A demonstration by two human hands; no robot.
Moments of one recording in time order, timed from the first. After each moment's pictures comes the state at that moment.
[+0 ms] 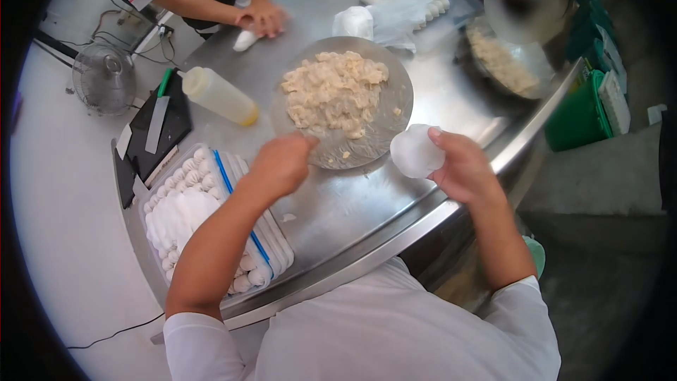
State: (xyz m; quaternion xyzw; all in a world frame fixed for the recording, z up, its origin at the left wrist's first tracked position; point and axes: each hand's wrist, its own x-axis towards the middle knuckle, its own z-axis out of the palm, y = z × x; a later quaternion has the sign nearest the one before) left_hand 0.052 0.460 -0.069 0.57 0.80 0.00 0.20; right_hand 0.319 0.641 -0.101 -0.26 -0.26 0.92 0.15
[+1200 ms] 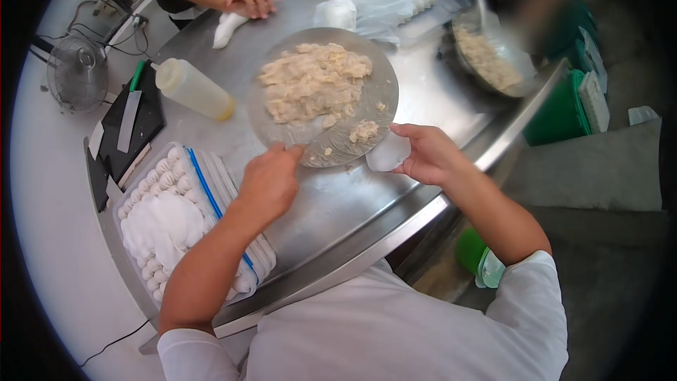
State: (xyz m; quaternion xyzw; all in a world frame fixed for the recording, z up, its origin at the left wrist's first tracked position) left_hand 0.083 0.441 -0.077 0.52 0.82 0.12 0.21; right_hand 0.277 0.647 -0.103 -0.40 -0.23 0.89 0.05
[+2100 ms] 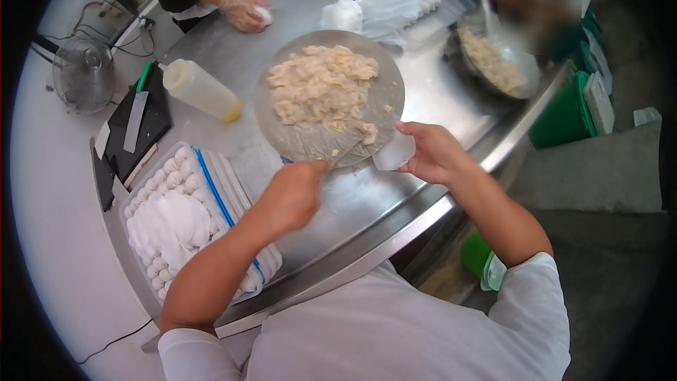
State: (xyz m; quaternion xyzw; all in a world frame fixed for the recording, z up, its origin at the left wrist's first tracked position) left_hand 0.090 0.434 -0.090 0.57 0.76 0.17 0.27; right_hand 0.274 0.649 -0.102 -0.39 -0.25 0.89 0.05
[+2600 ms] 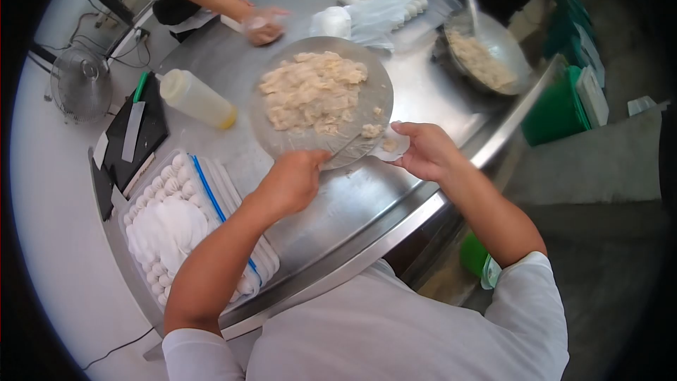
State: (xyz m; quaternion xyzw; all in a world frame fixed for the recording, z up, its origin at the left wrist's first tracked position) left_hand 0.085 0.459 -0.093 0.56 0.74 0.23 0.30; right_hand 0.277 0.654 -0.118 -0.39 -0.22 0.89 0.10
